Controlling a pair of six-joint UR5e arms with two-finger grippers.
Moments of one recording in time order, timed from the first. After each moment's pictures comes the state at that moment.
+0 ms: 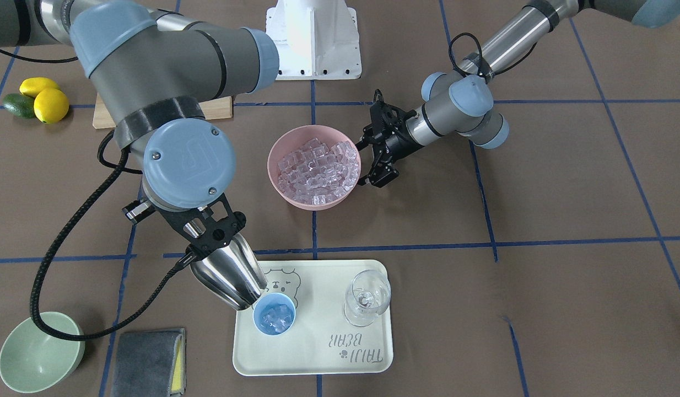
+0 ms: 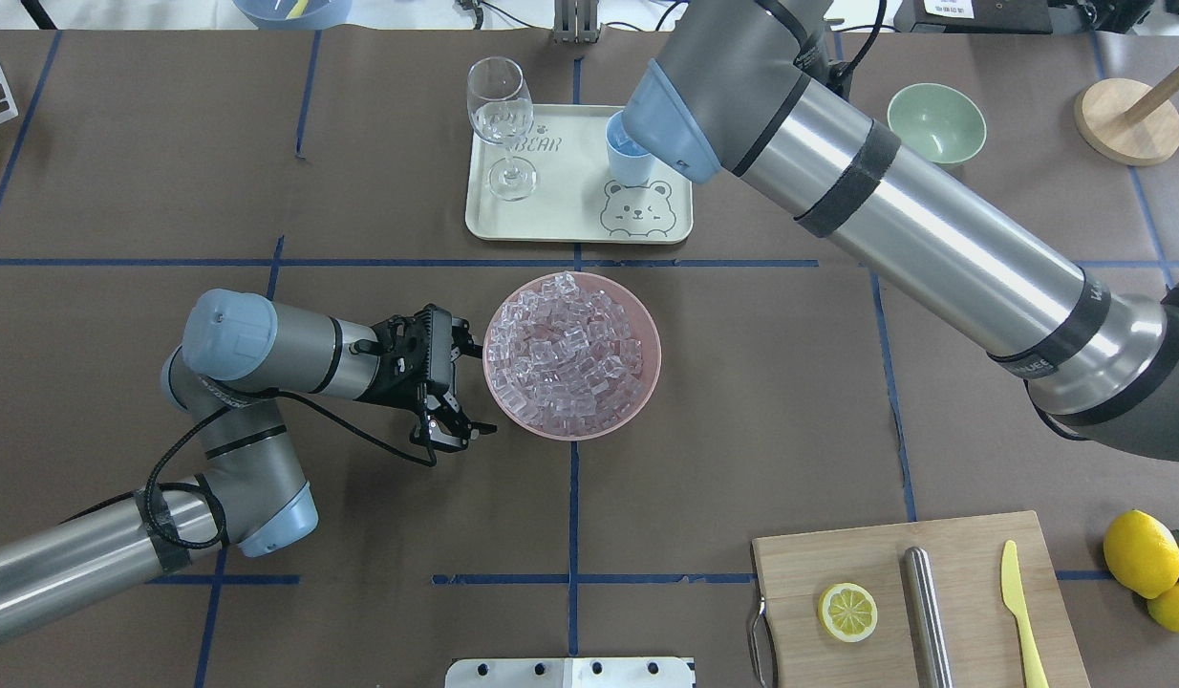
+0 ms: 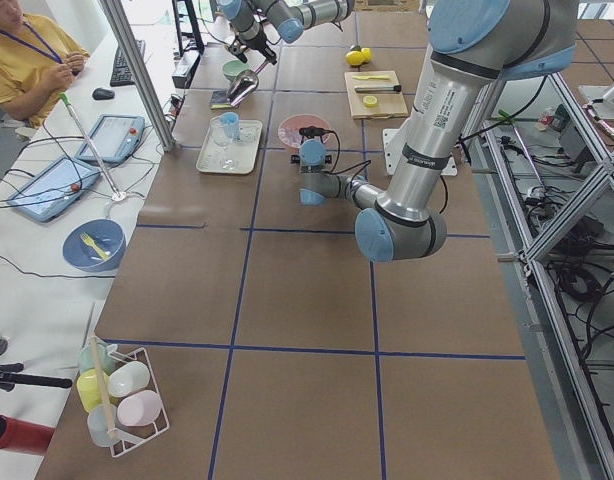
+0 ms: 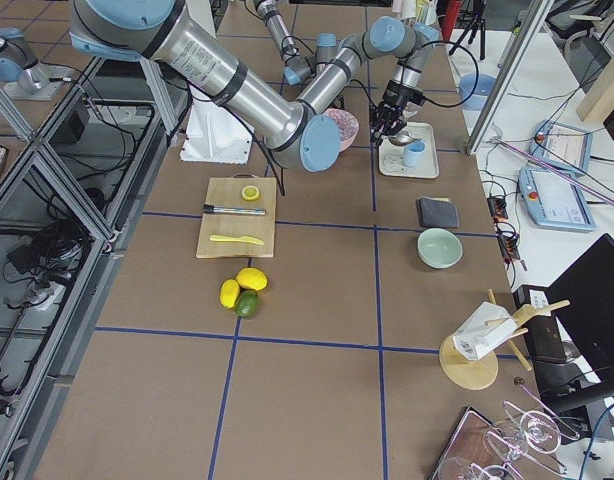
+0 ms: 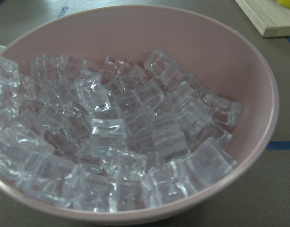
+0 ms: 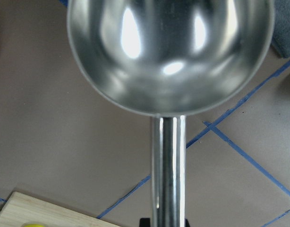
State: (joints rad) left arm -0.53 -2.06 -1.33 -2.85 -2.04 0.03; right arm 0.89 -0.50 1.31 -2.45 2.00 -0.18
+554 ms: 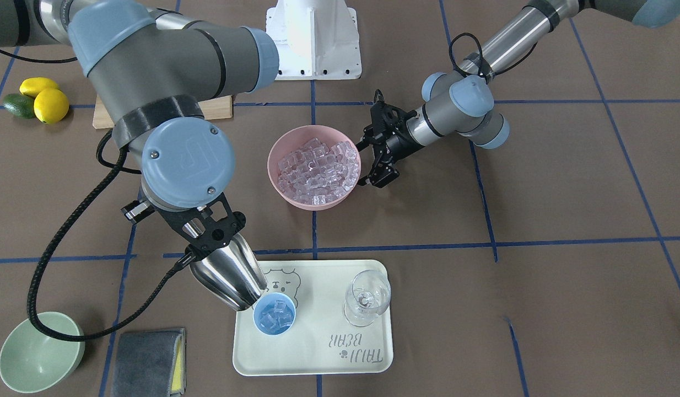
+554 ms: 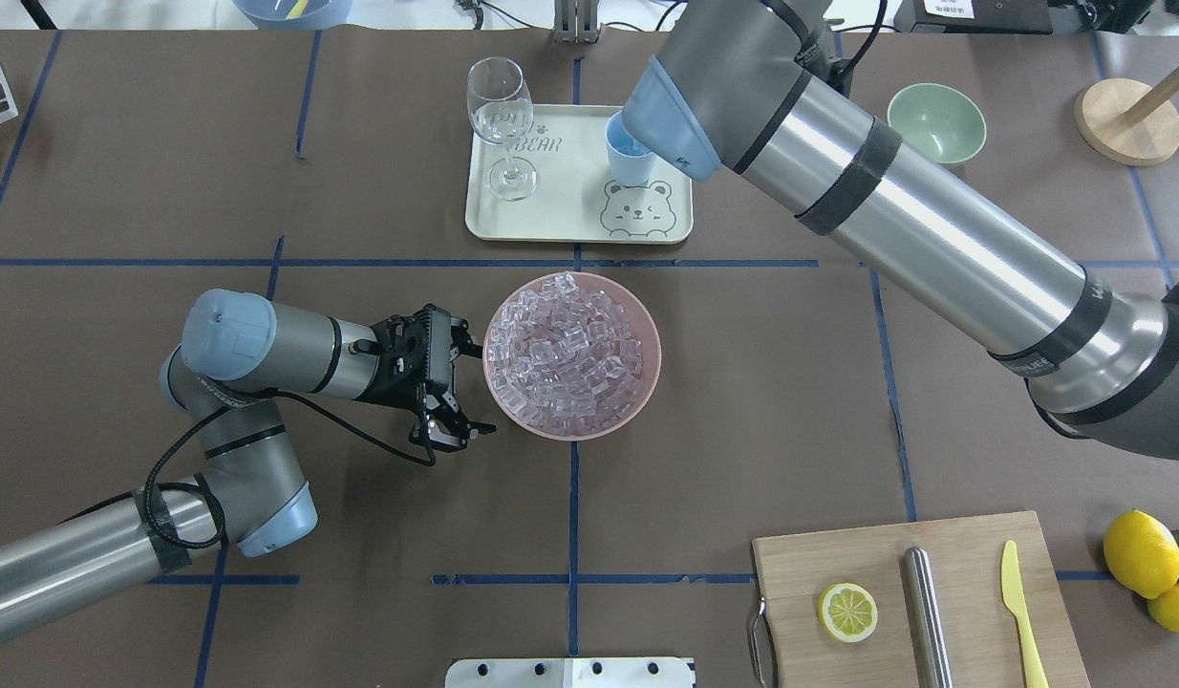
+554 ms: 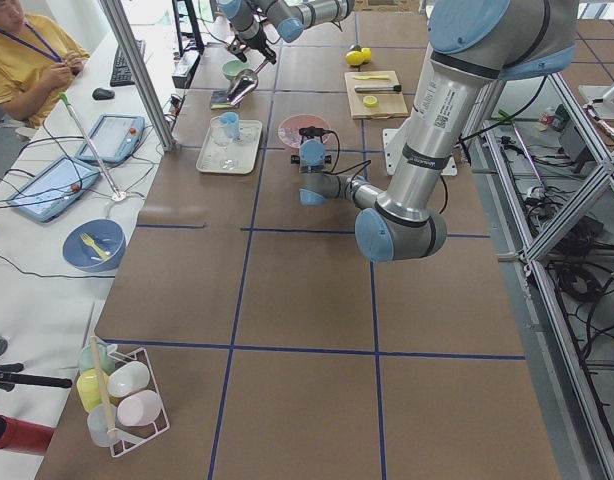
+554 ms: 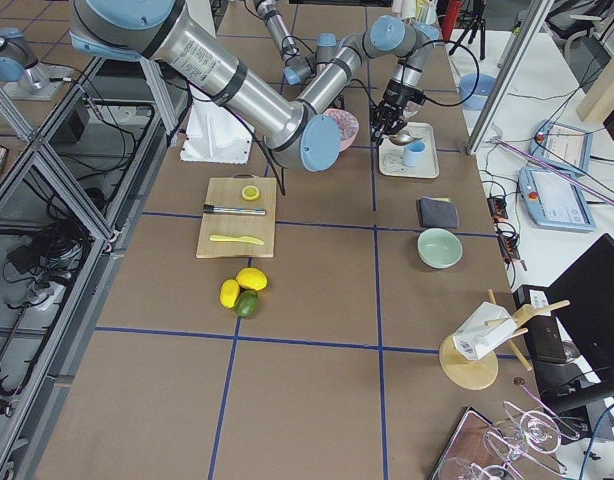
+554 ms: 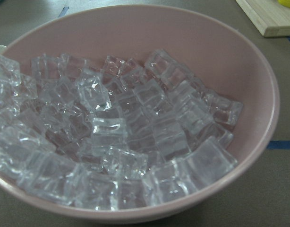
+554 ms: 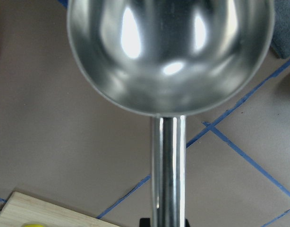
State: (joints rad) left arm -0.53 -2.06 -1.33 -2.85 -2.04 0.03; right arm 0.89 -0.50 1.31 -2.45 2.01 -0.18
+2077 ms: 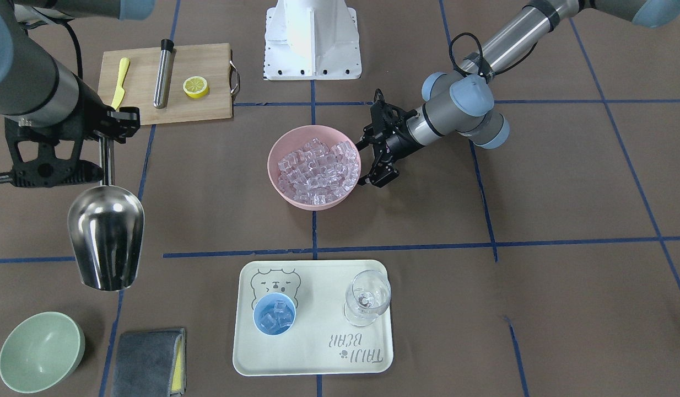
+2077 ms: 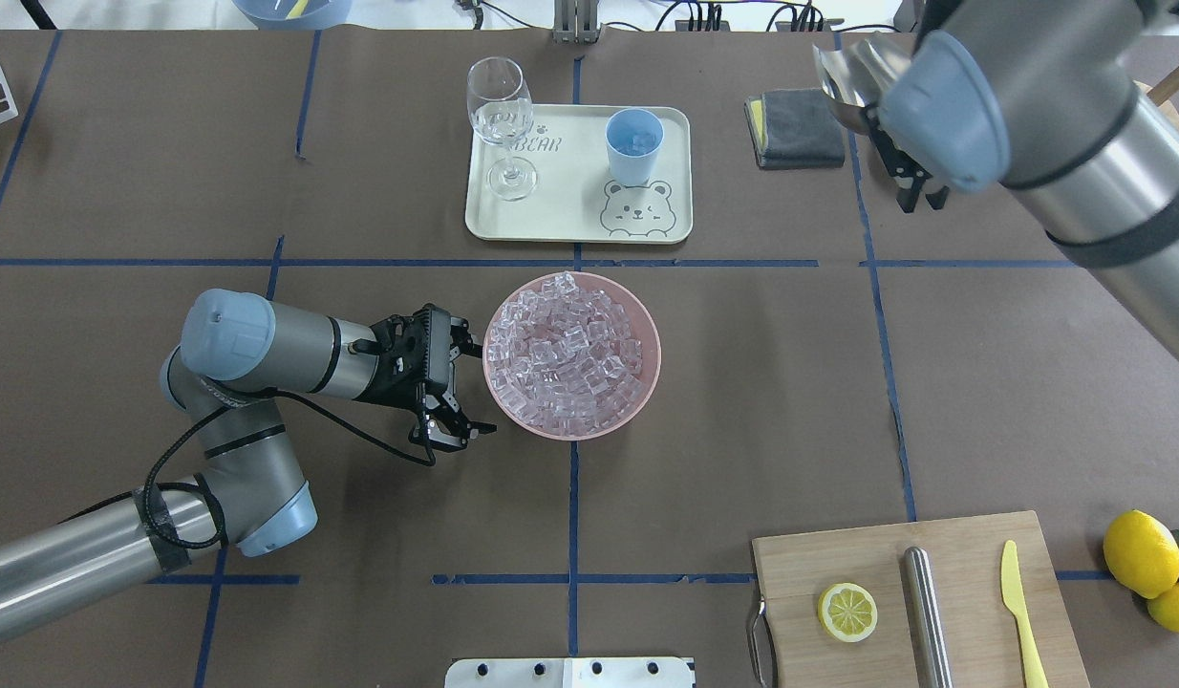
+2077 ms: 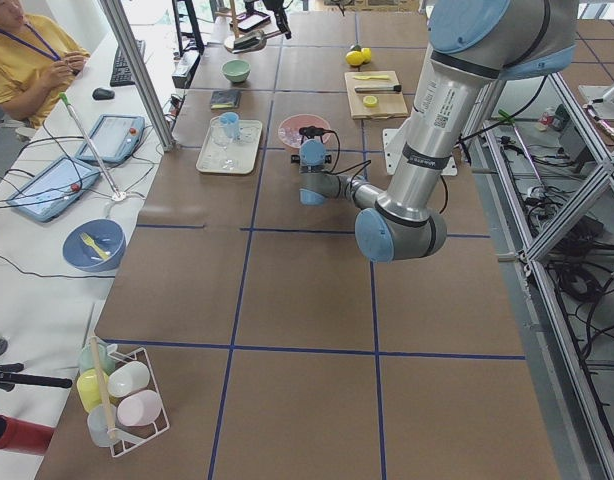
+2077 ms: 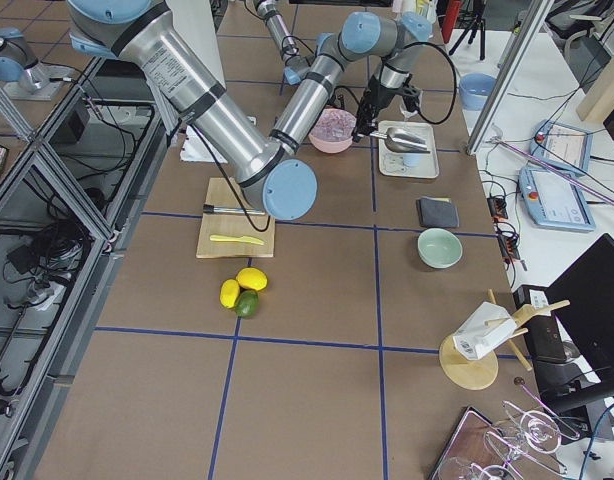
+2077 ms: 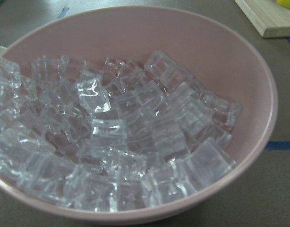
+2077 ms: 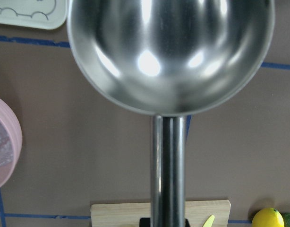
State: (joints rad) left arm -0.53 -2.06 -1.33 -2.85 -2.04 0.03; right arm 1.05 -0.85 1.87 -2.57 2.31 0.33
